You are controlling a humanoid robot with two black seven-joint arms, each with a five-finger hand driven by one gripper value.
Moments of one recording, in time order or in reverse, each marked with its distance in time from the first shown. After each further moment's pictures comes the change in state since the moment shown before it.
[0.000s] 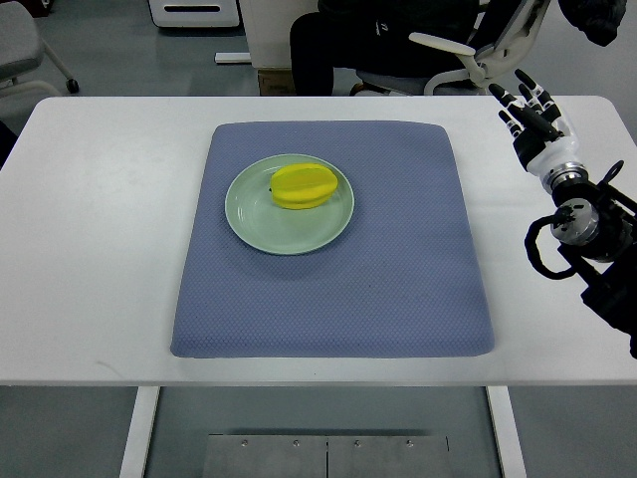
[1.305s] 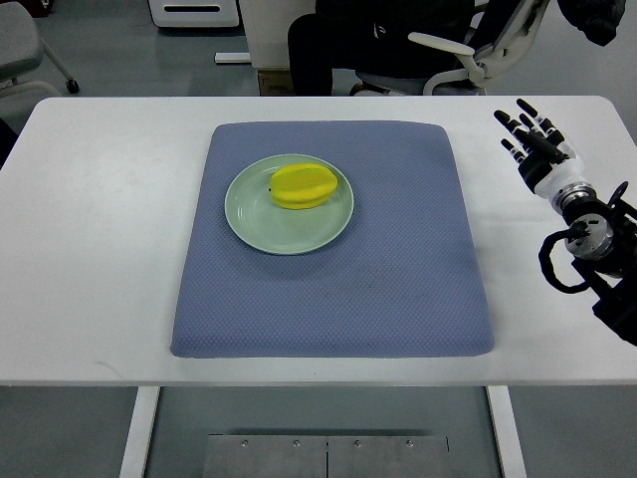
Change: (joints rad) left arm 0.000 0.000 0.000 0.000 0.000 0.000 0.000; right arm -0.044 -0.015 0.028 -0.032 -0.013 0.029 -0.064
